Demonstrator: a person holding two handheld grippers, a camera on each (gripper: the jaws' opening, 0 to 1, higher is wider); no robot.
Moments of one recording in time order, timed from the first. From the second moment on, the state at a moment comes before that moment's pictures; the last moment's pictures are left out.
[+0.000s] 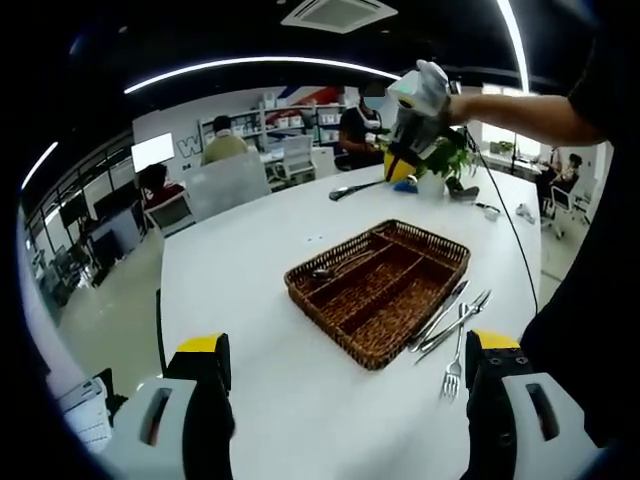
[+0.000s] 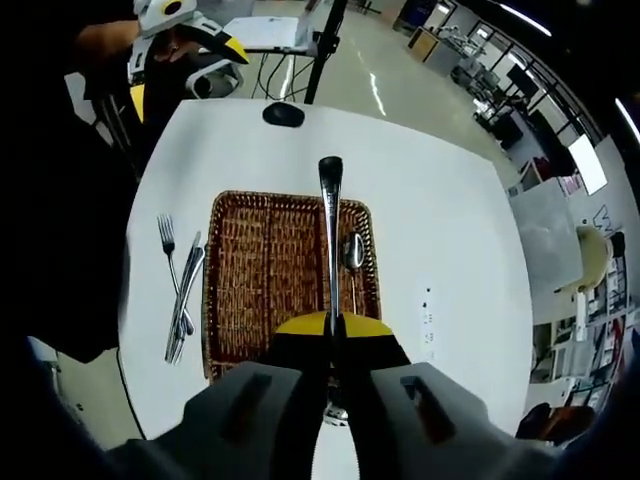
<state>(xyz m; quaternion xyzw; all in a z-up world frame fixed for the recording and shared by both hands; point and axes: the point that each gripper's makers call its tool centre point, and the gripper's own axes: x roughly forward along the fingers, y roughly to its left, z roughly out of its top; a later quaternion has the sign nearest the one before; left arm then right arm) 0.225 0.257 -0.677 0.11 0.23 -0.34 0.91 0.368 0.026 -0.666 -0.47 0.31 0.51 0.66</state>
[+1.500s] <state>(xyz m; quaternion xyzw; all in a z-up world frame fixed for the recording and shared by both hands) 0.221 0.277 -0.679 0.10 0.25 -0.30 0.92 0.431 0.042 -0.716 -0.47 0.33 0.52 0.63</state>
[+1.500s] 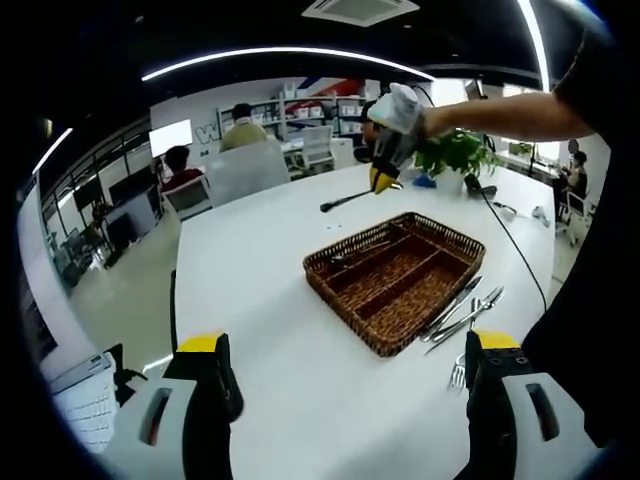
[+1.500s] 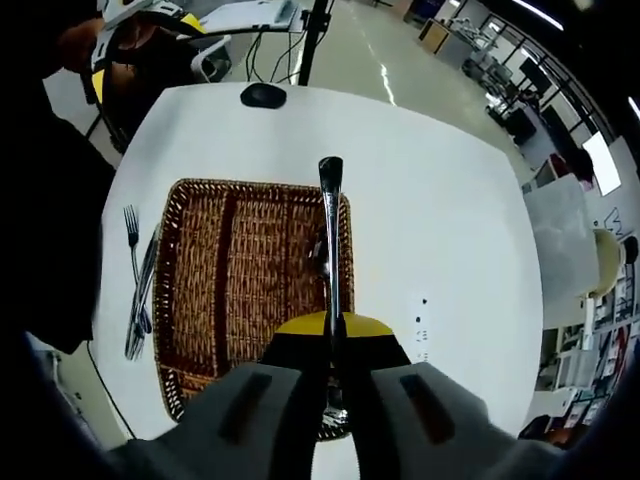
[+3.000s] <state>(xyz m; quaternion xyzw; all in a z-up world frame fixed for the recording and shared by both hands) 0.201 0.298 -0.693 0.09 0.29 -0.27 0.91 0.427 0.045 -0.844 -0.45 0.38 0.54 0.60</state>
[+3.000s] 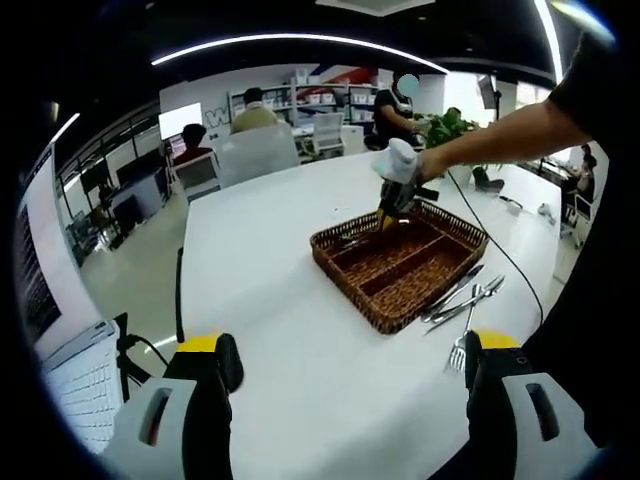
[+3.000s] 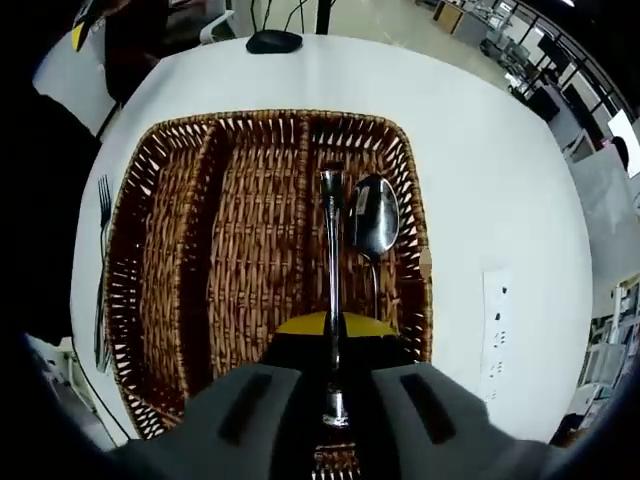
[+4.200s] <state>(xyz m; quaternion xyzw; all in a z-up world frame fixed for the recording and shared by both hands) 0.206 0.285 -0.688 0.10 0.28 -0.29 0.91 0.460 0.061 -0.795 -0.39 0.30 0.53 0.69</state>
